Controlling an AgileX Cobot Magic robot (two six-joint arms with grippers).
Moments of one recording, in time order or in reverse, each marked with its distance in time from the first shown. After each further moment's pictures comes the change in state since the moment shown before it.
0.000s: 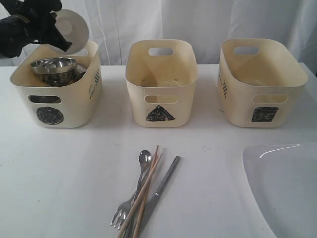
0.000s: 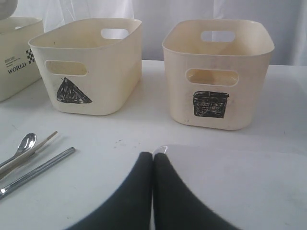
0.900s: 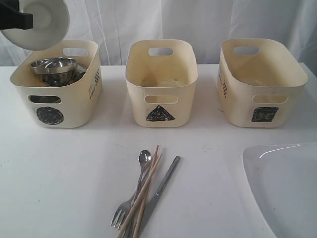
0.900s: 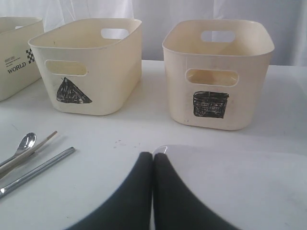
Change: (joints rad) left arm -0.021 -0.662 0.411 -0.624 0.356 0.125; right arm 0.000 0.000 0.000 0.000 0.000 -0.003
